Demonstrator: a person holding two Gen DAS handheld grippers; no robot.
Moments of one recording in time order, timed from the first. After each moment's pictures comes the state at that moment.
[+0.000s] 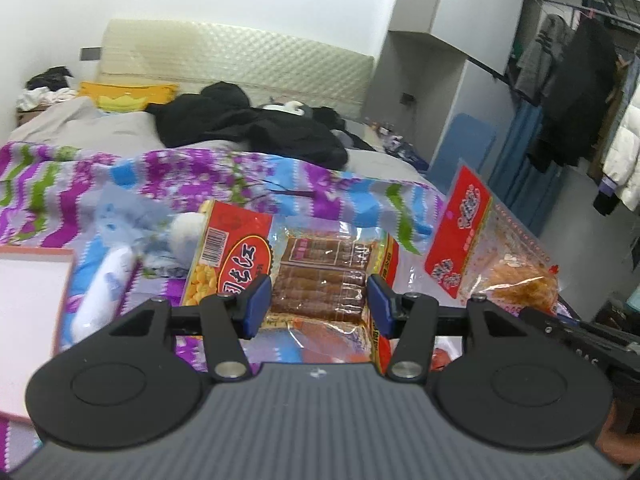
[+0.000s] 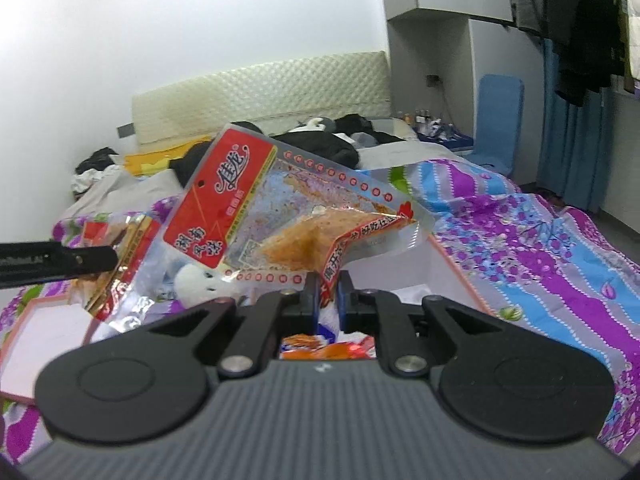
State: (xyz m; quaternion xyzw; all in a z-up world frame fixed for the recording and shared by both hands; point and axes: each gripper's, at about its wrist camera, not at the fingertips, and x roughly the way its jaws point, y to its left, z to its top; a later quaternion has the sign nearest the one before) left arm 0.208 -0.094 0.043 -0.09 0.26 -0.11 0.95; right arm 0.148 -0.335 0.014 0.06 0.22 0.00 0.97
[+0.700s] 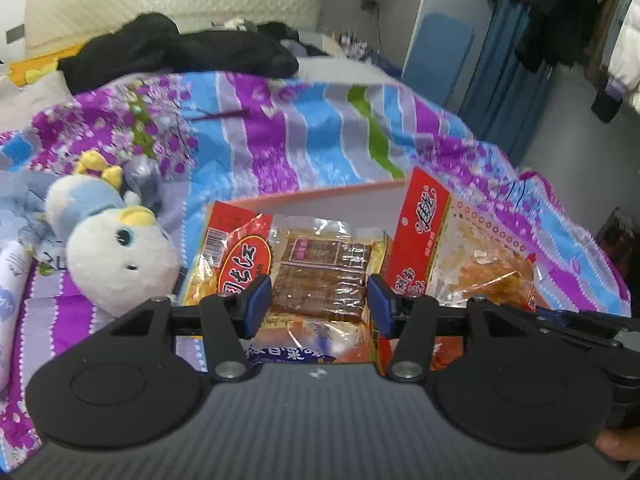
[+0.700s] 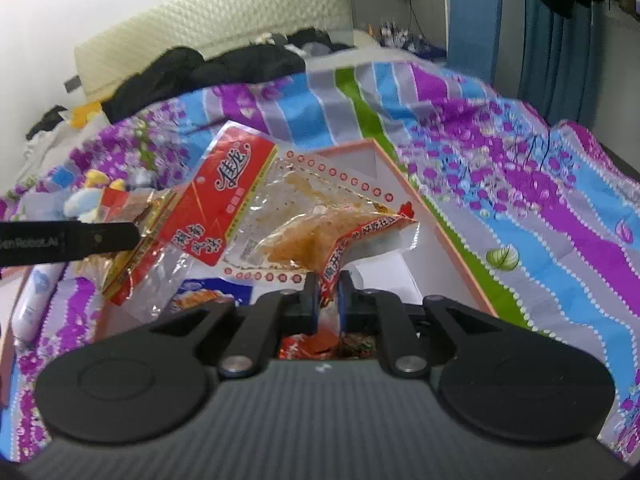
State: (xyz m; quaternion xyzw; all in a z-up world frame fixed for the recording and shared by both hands) left arm 0.377 -0.217 -0.068 -0.02 0.37 -0.16 0.91; right arm 0.259 -0.410 -0.089 0.09 0.35 -0.04 0.93
